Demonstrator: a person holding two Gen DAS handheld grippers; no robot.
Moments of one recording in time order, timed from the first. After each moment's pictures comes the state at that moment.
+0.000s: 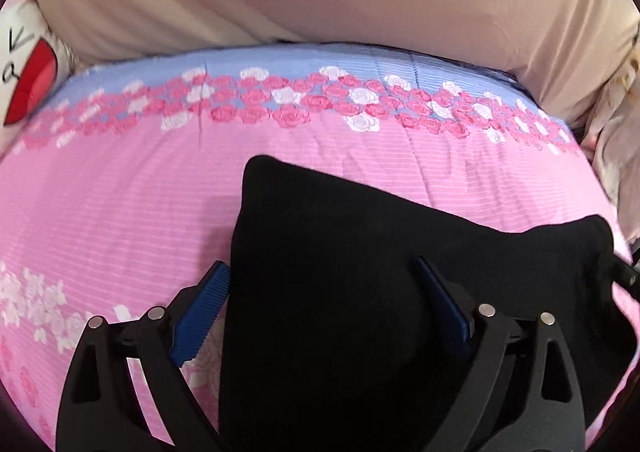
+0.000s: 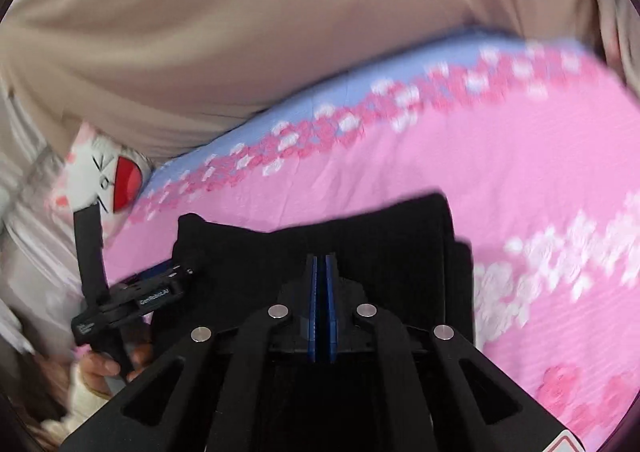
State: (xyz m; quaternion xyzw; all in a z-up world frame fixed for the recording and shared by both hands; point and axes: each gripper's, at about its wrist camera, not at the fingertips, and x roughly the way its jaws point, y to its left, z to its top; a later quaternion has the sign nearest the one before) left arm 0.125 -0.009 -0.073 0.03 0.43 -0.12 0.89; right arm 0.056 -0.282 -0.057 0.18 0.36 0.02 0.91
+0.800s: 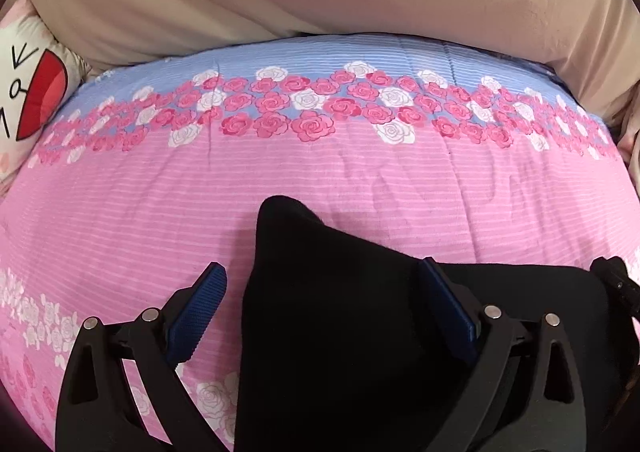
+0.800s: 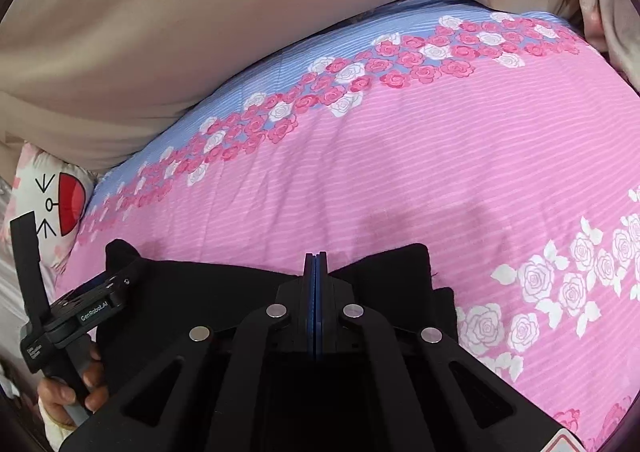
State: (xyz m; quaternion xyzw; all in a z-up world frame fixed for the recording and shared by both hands) left arm 0.167 -0.026 -0.081 0.06 0.45 -0.06 0.89; right arm 0.112 -0.307 -0.087 0.23 0.41 -0.04 0.88
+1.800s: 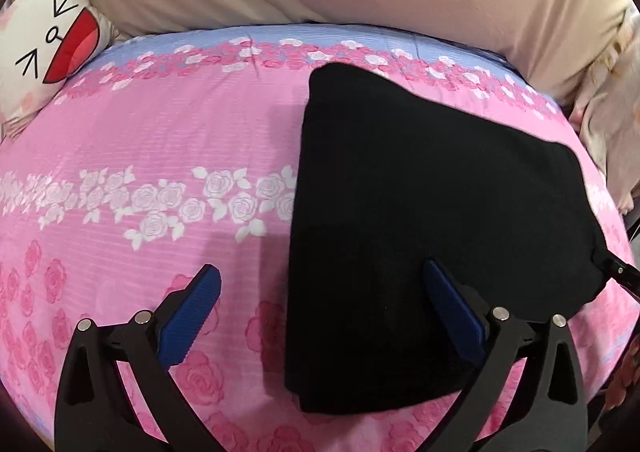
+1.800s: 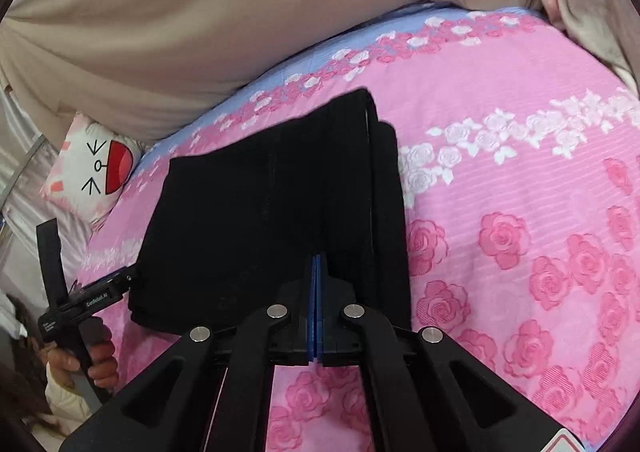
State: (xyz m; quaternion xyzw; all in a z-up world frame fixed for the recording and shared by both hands) left arm 0.026 0.044 -0.063 0.02 0.45 -0.10 0.89; right arm -0.042 -0.290 -0.076 0.22 0.37 0.01 0.90
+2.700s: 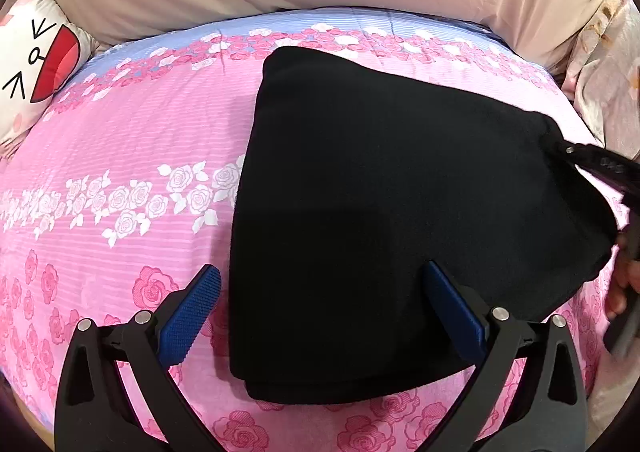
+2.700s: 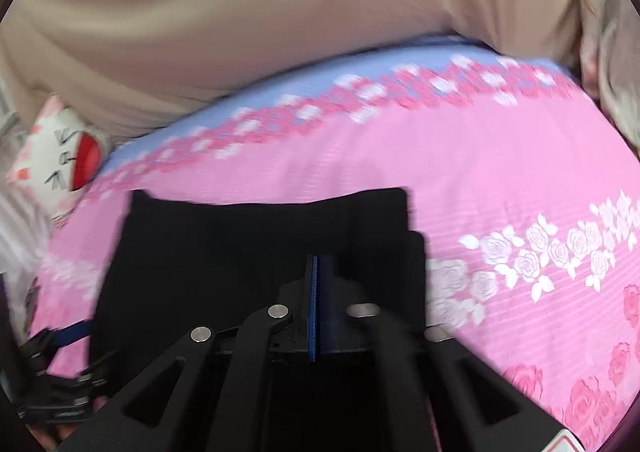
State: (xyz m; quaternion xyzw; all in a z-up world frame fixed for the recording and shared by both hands) left arm 0.020 0.008 -0.070 0.06 0.47 -0.12 0.87; right arm 0.056 -0.295 -0.072 0.16 0.38 -0.01 0.91
